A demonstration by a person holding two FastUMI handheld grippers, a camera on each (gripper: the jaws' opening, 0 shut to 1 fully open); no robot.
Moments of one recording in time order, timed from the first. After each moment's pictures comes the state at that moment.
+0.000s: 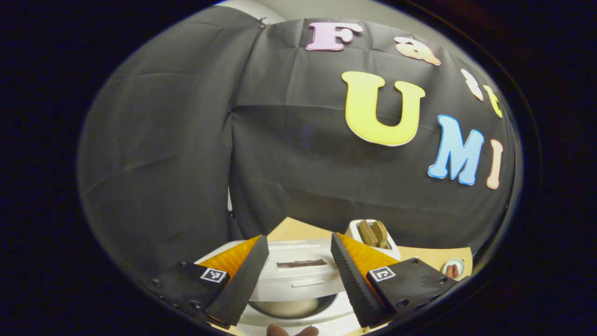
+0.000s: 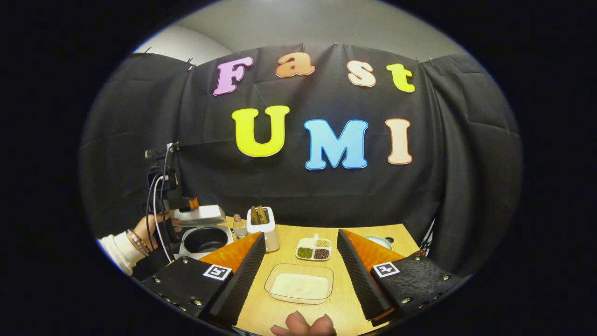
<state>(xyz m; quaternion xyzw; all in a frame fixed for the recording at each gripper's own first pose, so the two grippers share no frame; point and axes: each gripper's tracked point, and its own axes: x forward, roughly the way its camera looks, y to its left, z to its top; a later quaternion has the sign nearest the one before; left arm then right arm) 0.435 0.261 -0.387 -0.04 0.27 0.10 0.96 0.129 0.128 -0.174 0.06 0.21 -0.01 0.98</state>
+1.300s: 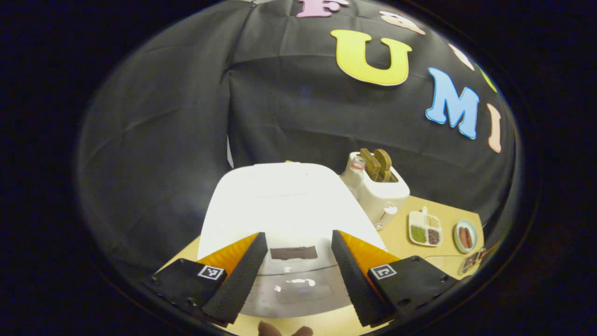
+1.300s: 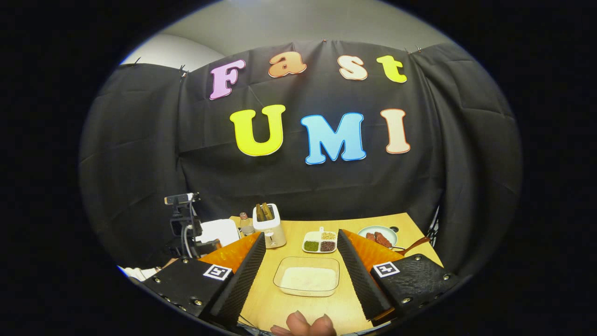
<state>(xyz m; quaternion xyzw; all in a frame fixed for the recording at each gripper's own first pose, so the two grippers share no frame) 0.351 0.221 -0.488 -0.05 0.39 0.10 0.91 0.102 0.120 -0.172 0.09 0.22 -0.02 0.97</state>
